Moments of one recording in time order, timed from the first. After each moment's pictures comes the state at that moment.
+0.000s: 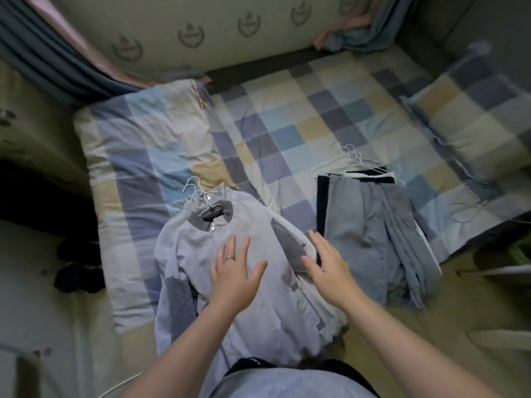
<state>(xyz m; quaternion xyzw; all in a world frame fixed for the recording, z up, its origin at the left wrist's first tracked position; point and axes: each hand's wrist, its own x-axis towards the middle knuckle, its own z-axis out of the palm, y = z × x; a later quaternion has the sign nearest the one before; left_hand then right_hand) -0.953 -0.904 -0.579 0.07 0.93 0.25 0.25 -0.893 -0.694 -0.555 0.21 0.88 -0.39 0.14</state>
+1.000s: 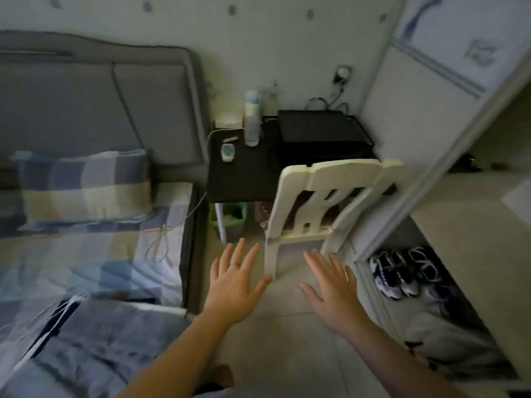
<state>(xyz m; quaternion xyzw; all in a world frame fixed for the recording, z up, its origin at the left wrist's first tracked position) -0.548 -0.269 -0.476 0.76 0.62 0.10 0.18 -0.318 -0.297 -0.459 0.67 0.72 -0.18 -0.08</state>
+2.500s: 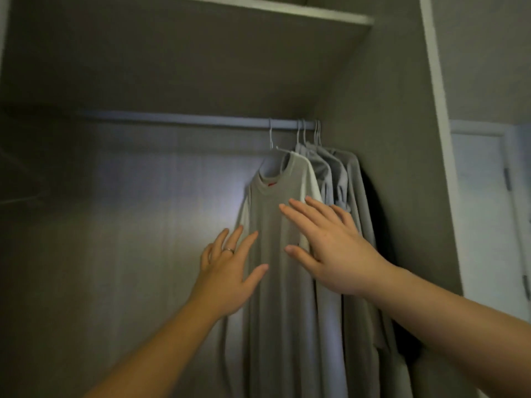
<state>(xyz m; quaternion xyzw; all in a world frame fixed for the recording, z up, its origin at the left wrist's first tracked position) 0.284 -0.066 0.018 0.88 -0.22 0.41 0.13 0.185 -0.278 0.070 0.88 0.20 0.44 0.05</state>
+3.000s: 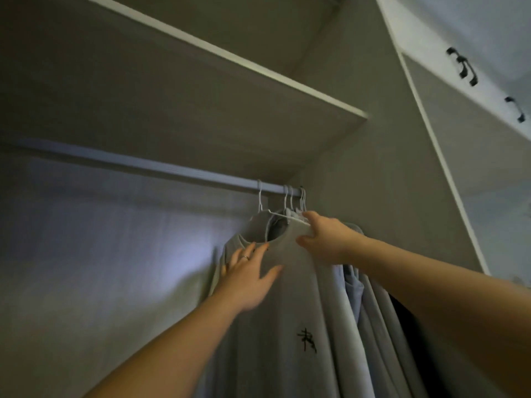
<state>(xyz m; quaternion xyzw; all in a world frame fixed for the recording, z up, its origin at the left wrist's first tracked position) 0.396 -0.100 0.150 0.83 -0.35 0.36 0.24 0.253 -0.241 0.216 0.92 -0.04 0.40 -0.04</state>
